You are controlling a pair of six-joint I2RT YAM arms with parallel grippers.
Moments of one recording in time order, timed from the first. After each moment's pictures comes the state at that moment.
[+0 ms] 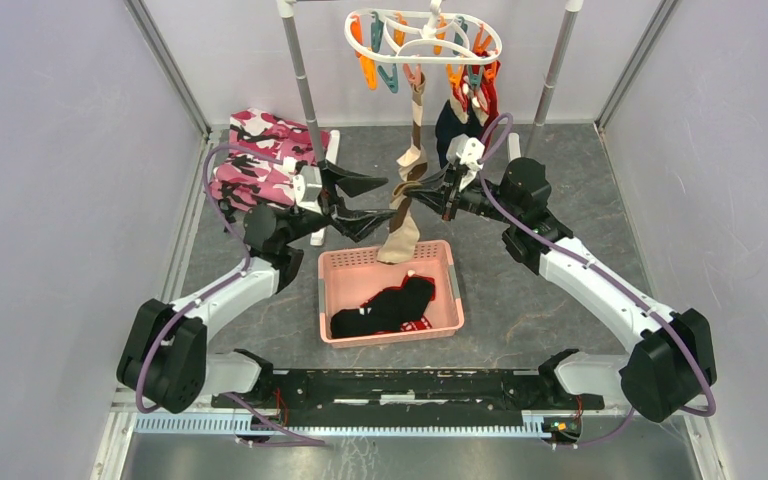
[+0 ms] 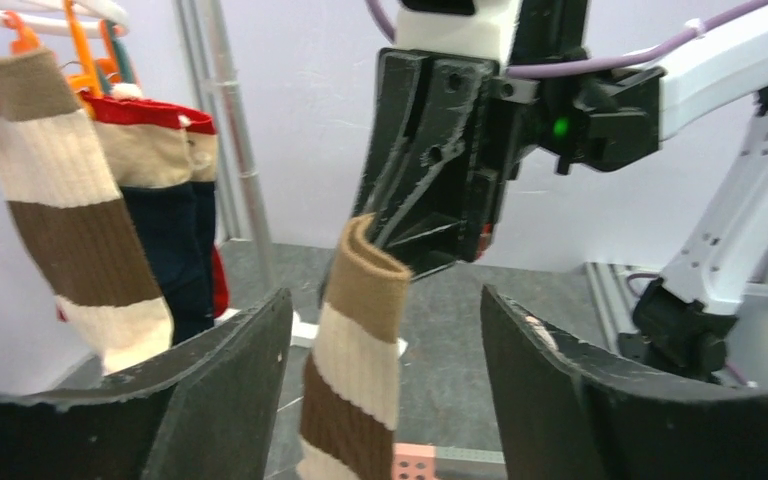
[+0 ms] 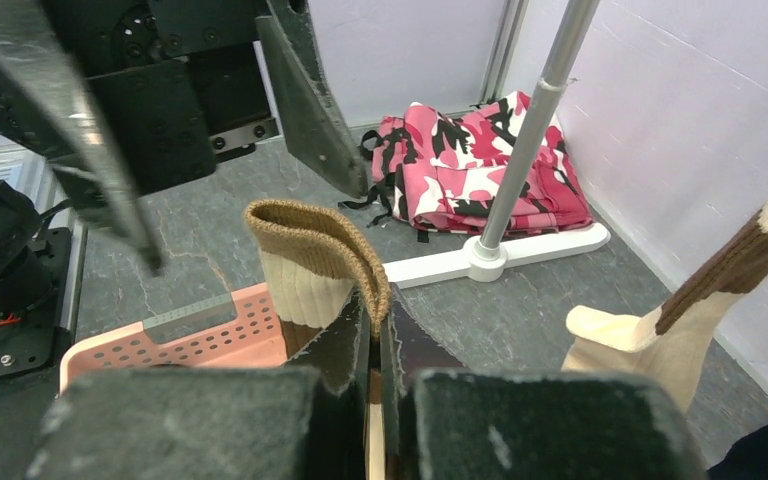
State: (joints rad) left arm -0.44 1.29 0.68 1.21 0.82 -0.41; right arm 0.51 1.27 0.97 0.36 -0.71 -0.05
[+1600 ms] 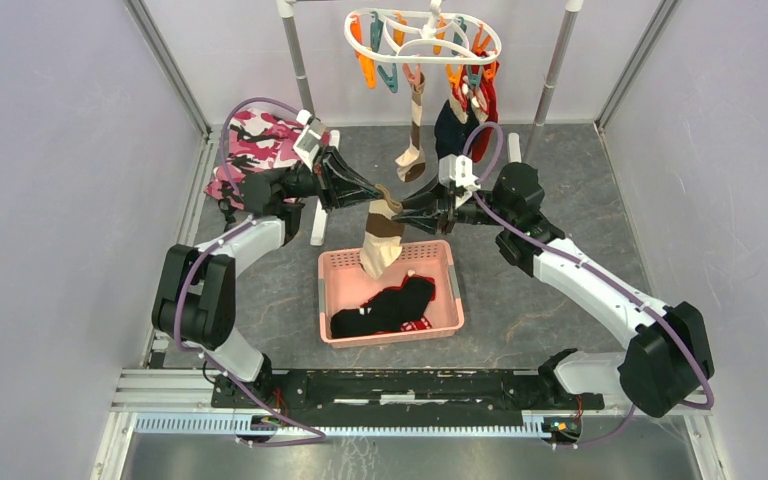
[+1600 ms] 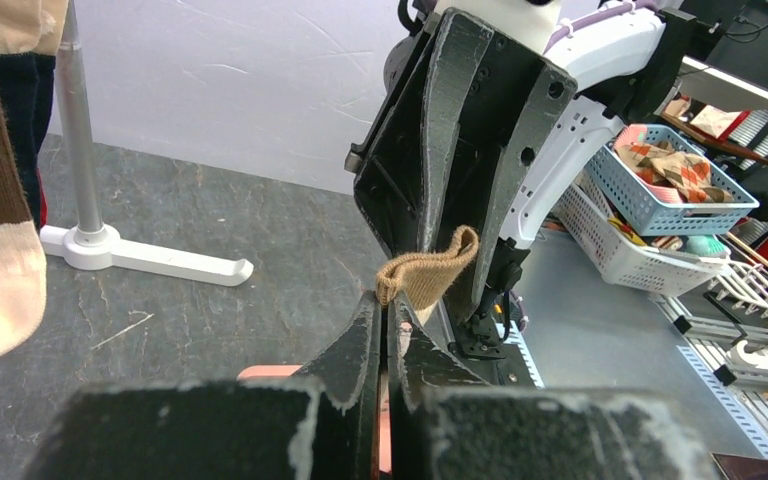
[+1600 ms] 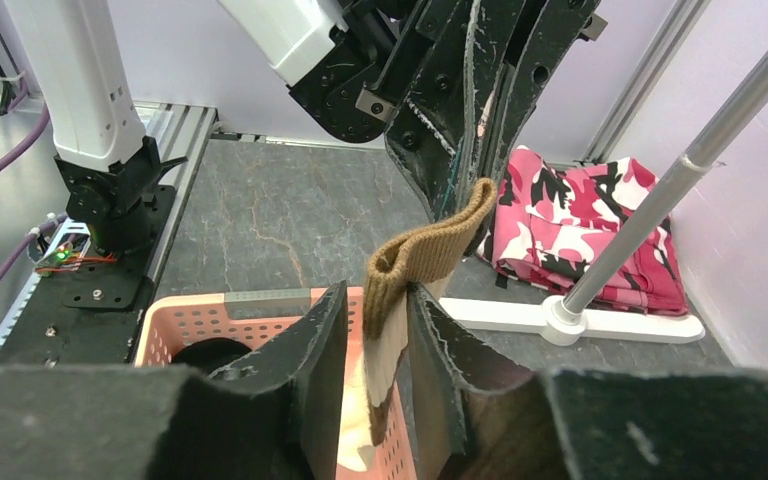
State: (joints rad) left arm -0.27 1.61 0.96 1.48 1.27 -1.09; right arm 0.55 1.29 0.95 0.45 -0.95 -0.09
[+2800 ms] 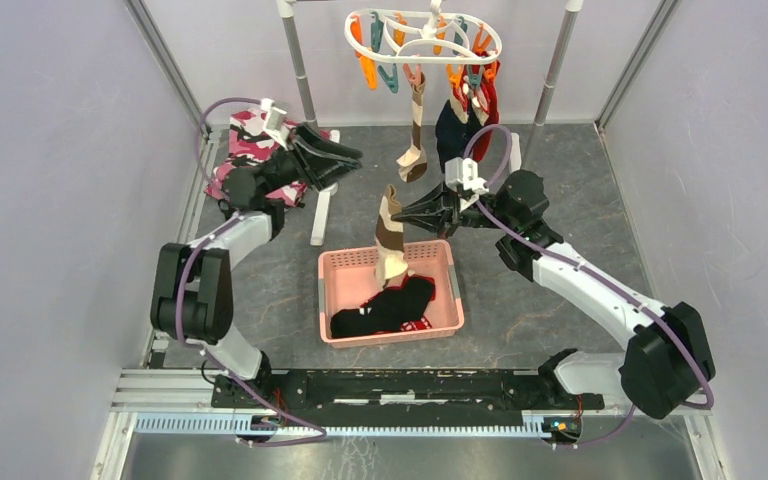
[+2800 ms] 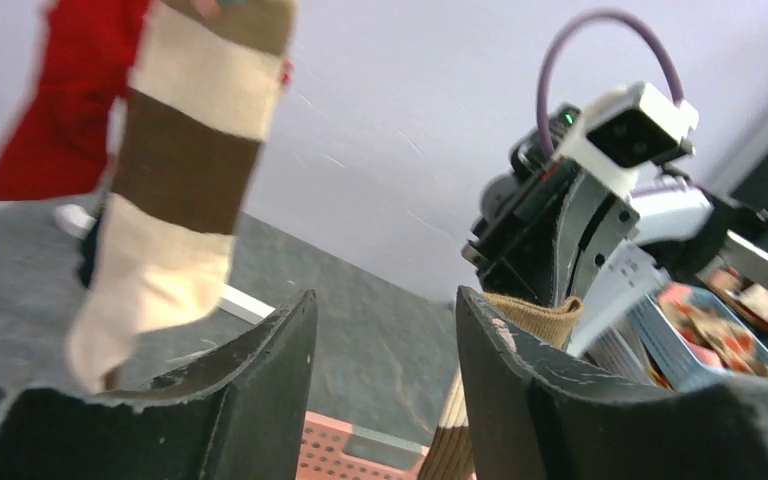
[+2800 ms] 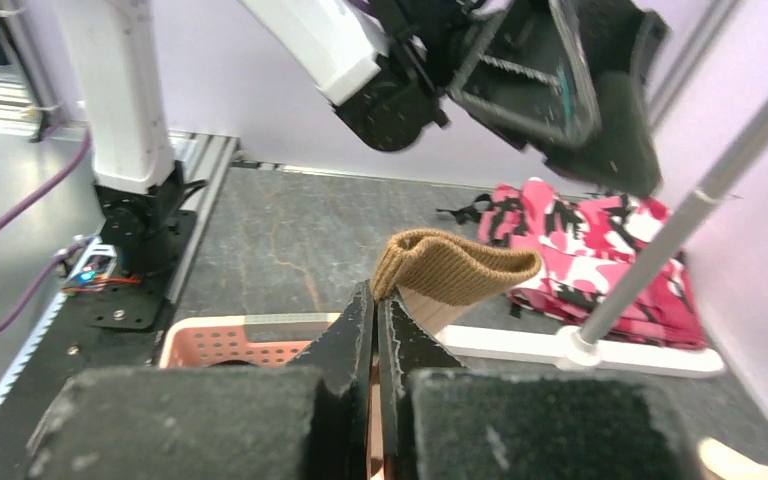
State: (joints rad) left arm -0.18 1.65 0.97 1.48 1.07 -1.19; right arm 0.56 1.29 0.90 0.61 -0.99 0.02
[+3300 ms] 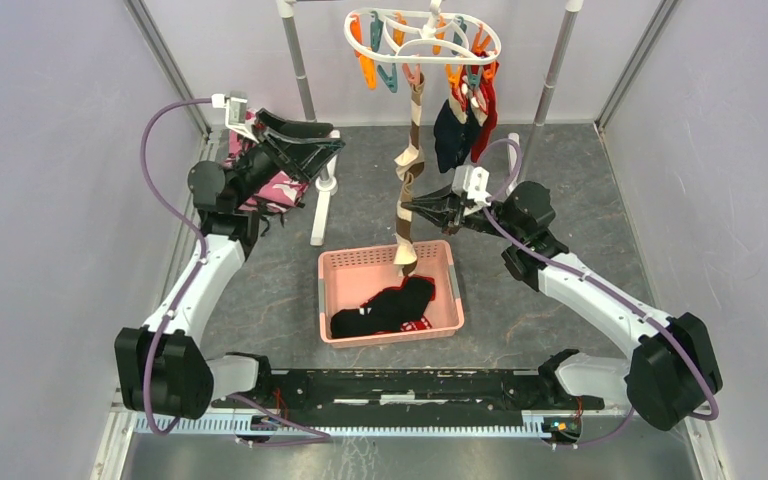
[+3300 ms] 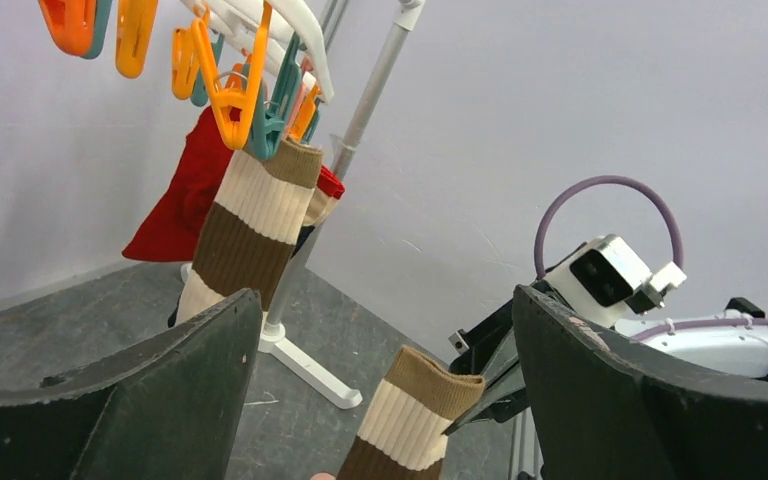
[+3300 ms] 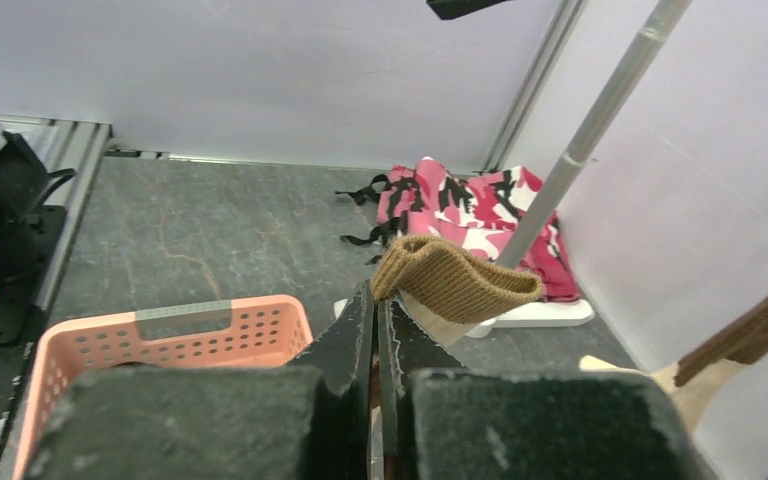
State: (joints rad) left arm -0.12 1.25 0.97 0.88 0.79 -0.91; right arm 0.54 1.22 0.82 0.62 -0.80 -0.12
